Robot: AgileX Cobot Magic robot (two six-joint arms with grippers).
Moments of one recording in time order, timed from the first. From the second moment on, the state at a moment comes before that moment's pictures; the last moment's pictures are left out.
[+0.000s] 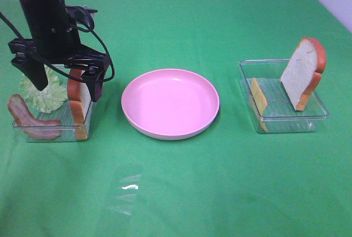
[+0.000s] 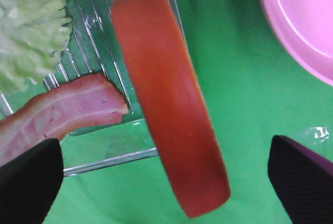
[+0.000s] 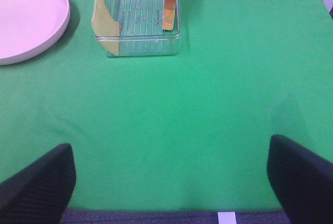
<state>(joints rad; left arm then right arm) -0.36 2.06 -1.63 0.01 1.21 -0.13 0.01 0.00 -0.46 -0.02 1.11 0.00</state>
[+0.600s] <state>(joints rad) -0.36 2.08 -1.63 0.01 1.15 -0.12 0.01 0.00 -0.46 -0.02 1.11 0.00</state>
